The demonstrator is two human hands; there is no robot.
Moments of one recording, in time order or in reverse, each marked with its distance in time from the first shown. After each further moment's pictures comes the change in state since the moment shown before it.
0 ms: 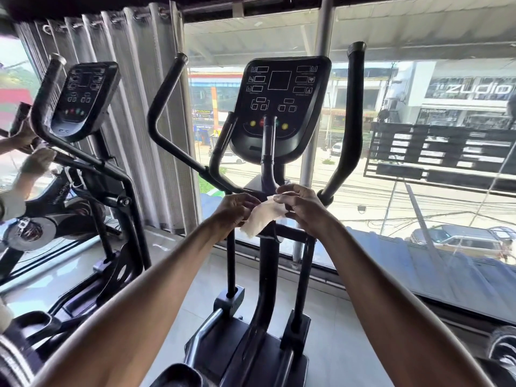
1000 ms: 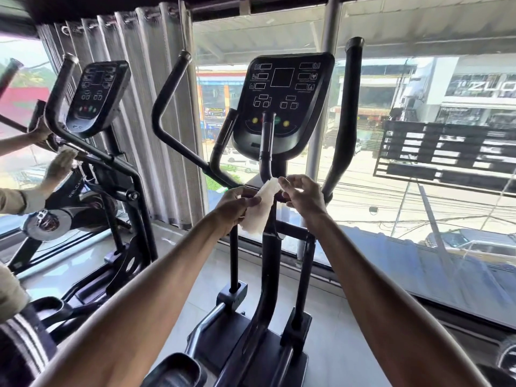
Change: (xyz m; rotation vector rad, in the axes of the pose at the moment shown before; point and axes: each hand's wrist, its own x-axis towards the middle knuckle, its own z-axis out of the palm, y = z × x) left_hand -0.007 0.011 0.030 -0.118 0.100 -0.076; right_hand -0.006 -0.004 -0.015 -0.189 0.212 -0.146
